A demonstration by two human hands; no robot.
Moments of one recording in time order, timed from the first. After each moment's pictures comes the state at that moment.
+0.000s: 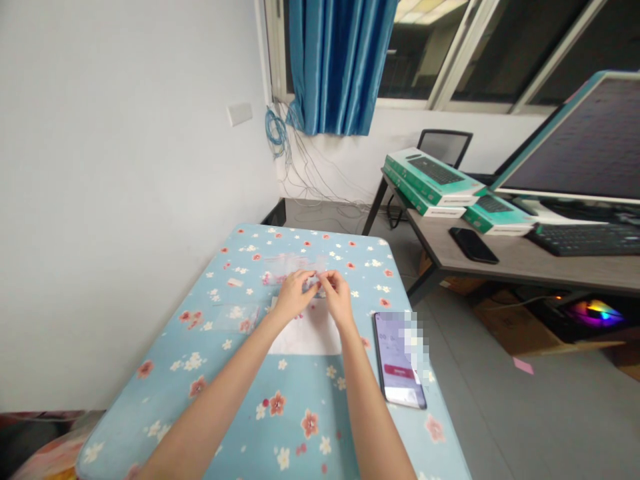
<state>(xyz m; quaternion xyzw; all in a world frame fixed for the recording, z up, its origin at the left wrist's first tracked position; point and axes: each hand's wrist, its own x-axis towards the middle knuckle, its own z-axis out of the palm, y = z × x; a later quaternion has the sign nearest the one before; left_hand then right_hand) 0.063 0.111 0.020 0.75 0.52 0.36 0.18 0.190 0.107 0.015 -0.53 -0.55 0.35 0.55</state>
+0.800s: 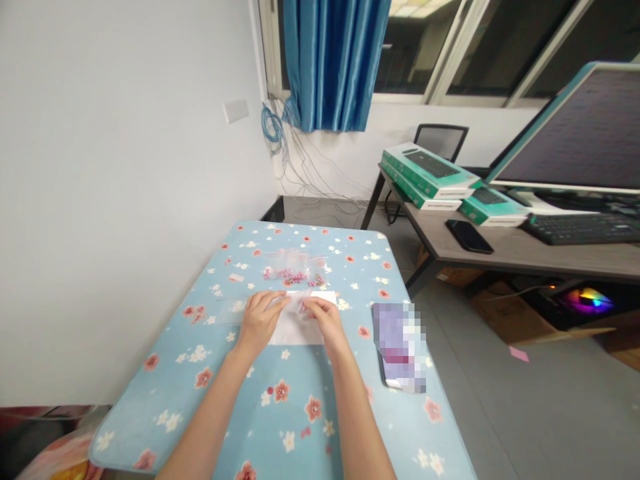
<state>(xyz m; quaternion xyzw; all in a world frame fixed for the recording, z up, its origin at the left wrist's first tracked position) -0.009 0.037 0.005 0.80 0.48 0.36 0.02 0.161 0.038 0.012 -0.50 -0.39 0.57 0.53</state>
